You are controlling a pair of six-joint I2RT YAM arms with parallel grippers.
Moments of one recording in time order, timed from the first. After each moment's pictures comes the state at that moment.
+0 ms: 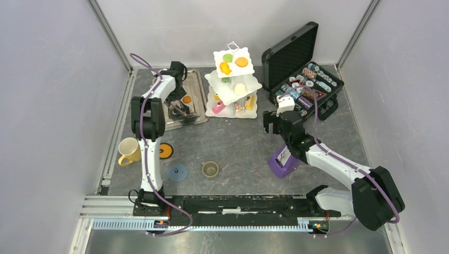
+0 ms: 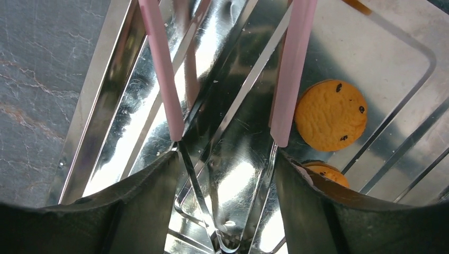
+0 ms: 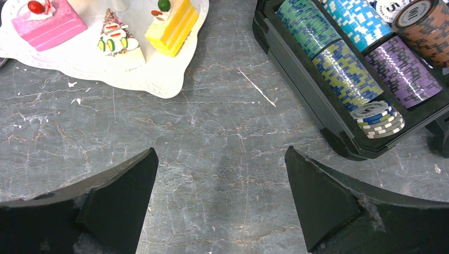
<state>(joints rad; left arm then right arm) -0.11 2.33 1.94 -0.82 -0.47 -0.78 0.52 1.20 0.59 0.17 0.31 0.12</state>
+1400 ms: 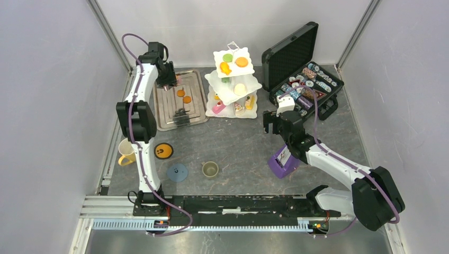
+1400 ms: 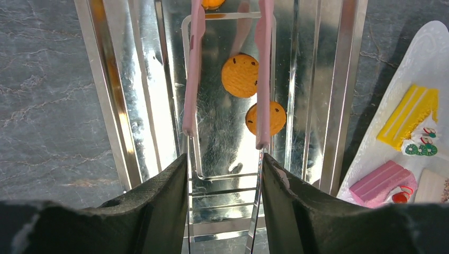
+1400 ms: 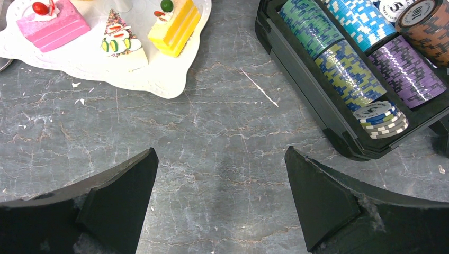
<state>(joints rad) 0.00 2.24 2.17 -0.95 0.01 -0.22 0.52 1.19 0.59 0.17 0.31 0.13</state>
